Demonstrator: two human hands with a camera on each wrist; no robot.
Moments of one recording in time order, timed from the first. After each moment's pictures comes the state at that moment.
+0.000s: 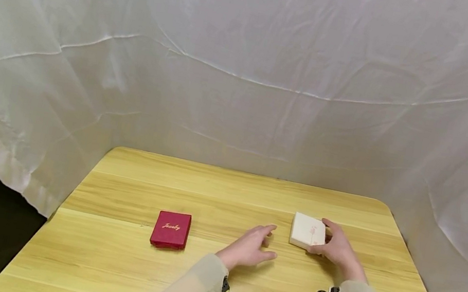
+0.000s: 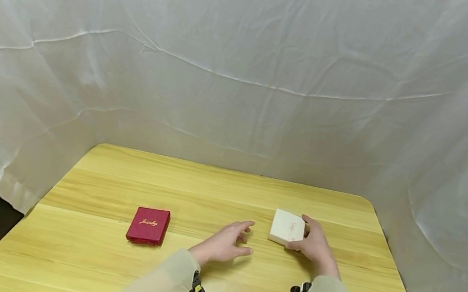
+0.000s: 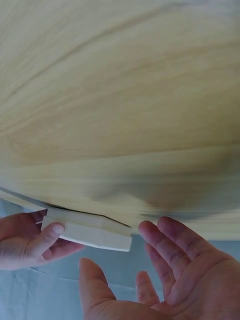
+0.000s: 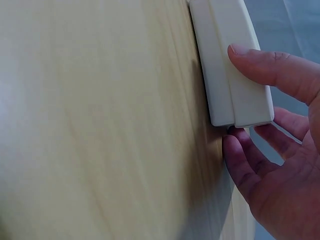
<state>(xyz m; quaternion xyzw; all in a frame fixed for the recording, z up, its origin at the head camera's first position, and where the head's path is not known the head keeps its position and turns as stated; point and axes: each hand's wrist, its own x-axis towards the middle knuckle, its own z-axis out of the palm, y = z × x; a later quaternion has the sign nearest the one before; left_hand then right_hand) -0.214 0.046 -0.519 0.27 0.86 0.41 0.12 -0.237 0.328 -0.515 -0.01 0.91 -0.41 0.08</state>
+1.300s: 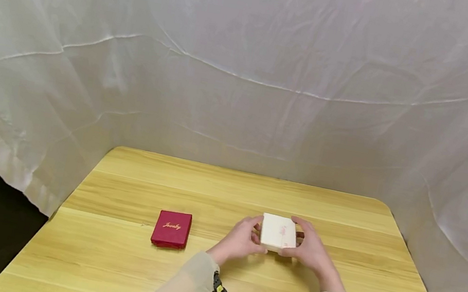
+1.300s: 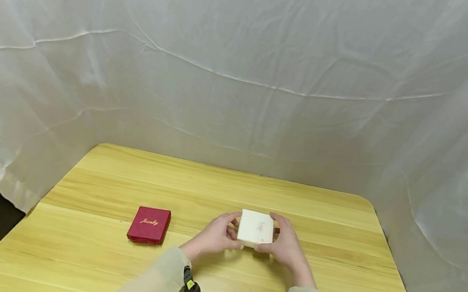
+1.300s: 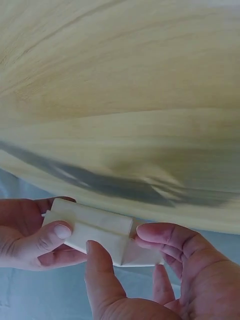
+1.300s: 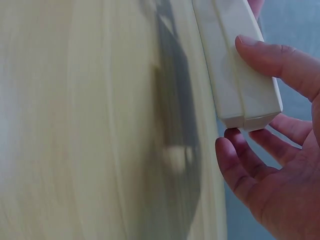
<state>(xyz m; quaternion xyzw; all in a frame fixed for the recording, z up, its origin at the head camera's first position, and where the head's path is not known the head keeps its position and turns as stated) -0.220 0.027 -0.514 0.19 0.82 0.53 0.11 -0.211 0.252 -0.501 -0.06 0.89 -0.46 0.07</state>
